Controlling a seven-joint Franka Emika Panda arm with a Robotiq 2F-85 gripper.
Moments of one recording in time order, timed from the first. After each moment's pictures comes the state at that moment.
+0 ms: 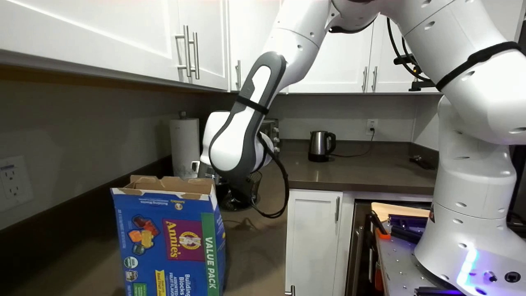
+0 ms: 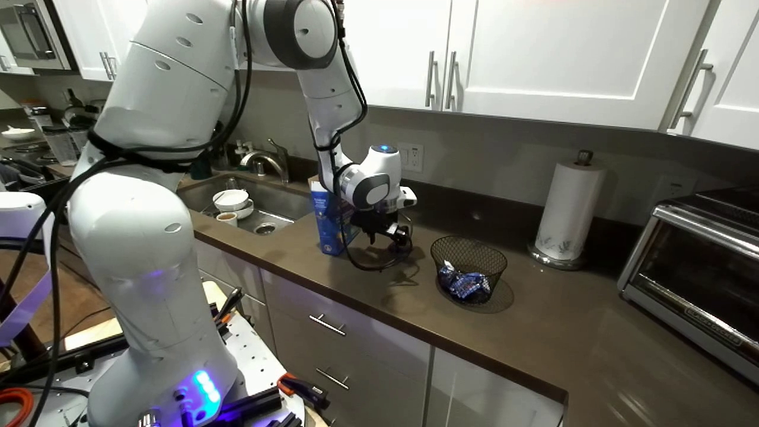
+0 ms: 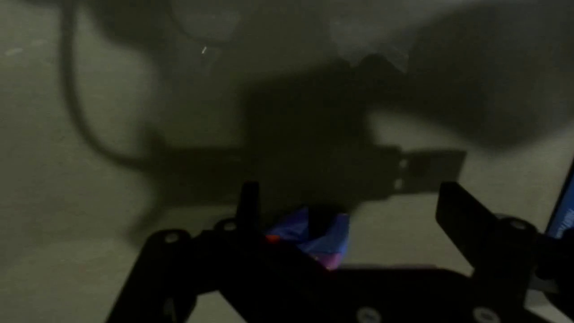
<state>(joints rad) -0.01 0.56 0.16 -2.21 0.12 2.95 -0.30</state>
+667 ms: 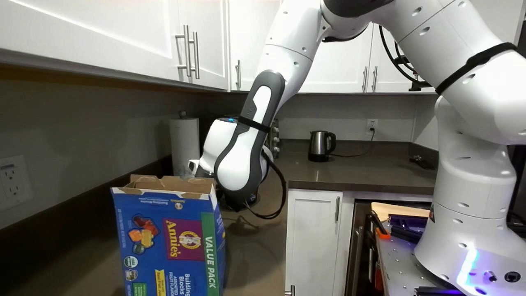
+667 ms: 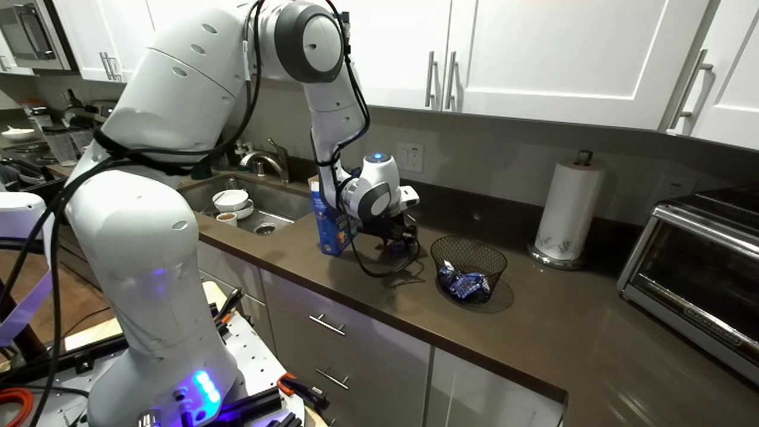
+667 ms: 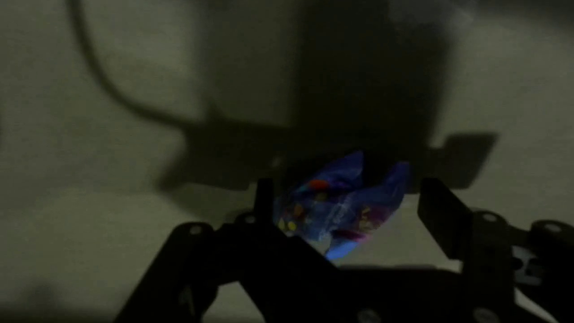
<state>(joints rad) 0.05 0.64 0.08 -2.18 0.00 3.18 -0.22</state>
